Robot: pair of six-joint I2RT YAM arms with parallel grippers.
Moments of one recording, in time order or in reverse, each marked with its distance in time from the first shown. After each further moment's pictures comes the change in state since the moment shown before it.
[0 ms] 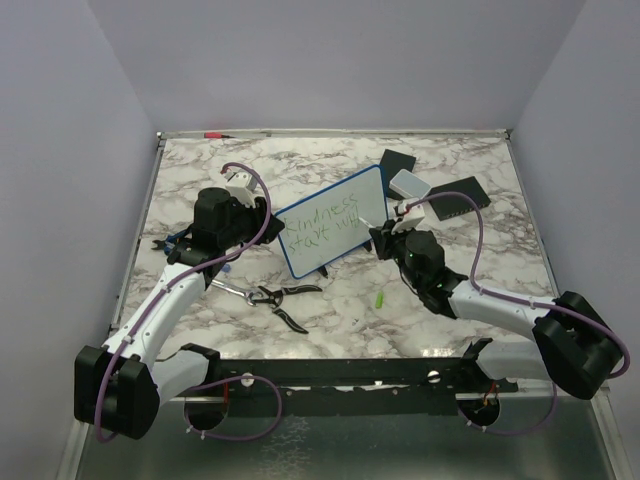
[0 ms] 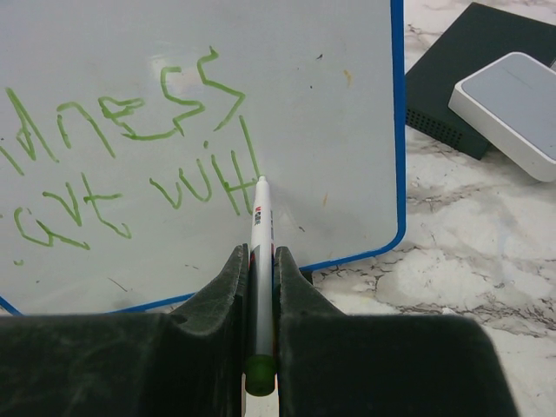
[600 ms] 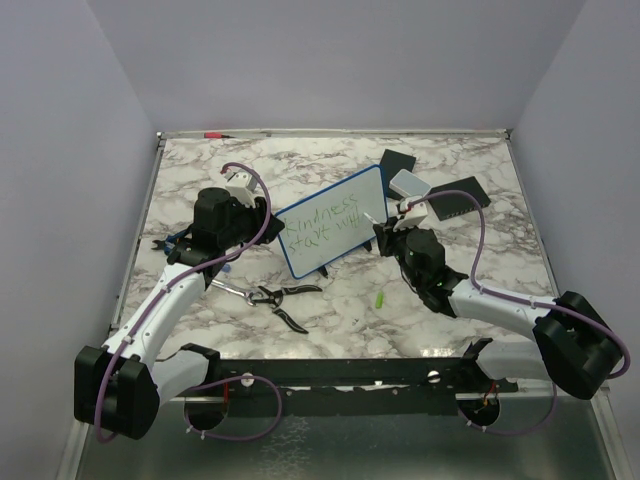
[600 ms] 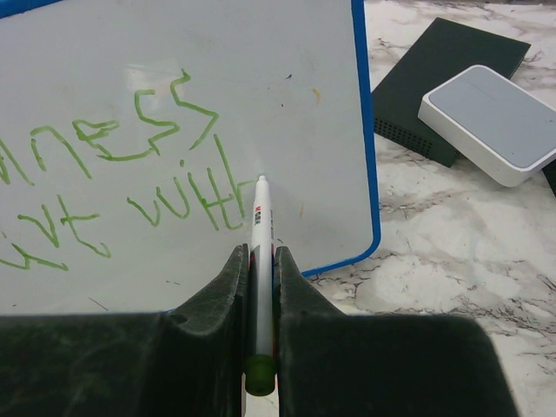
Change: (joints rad) left arm 0.000 -0.001 0.000 0.000 0.000 0.000; right arm 0.000 0.000 0.019 0.000 0.058 -0.023
